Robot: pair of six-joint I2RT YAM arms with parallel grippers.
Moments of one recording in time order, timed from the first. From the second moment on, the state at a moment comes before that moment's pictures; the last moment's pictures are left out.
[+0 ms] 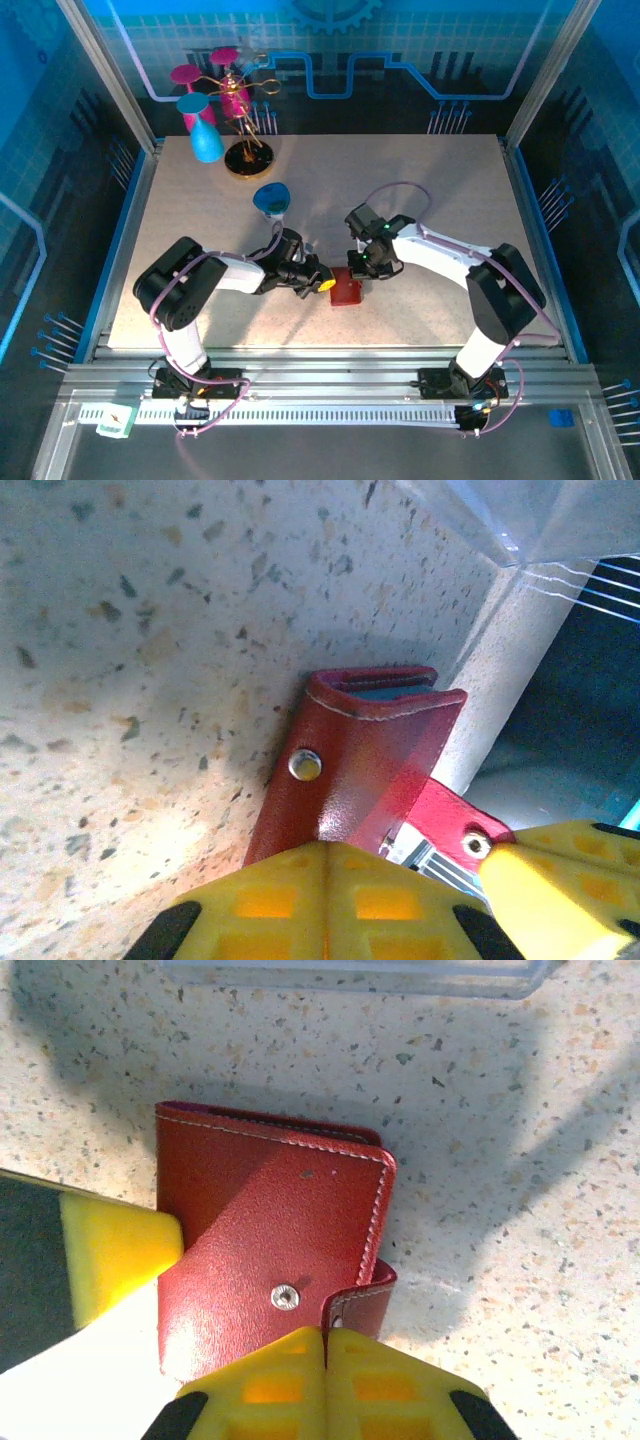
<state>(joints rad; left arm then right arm) -0.57 1.79 0.69 0.31 0.62 -1.32 0.65 1.66 1.11 -0.78 -0.12 0.54</state>
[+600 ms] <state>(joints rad) -0.38 1.53 0.92 -0.23 0.55 -1.02 0.69 1.46 1.11 -0.75 -0.22 0.64</state>
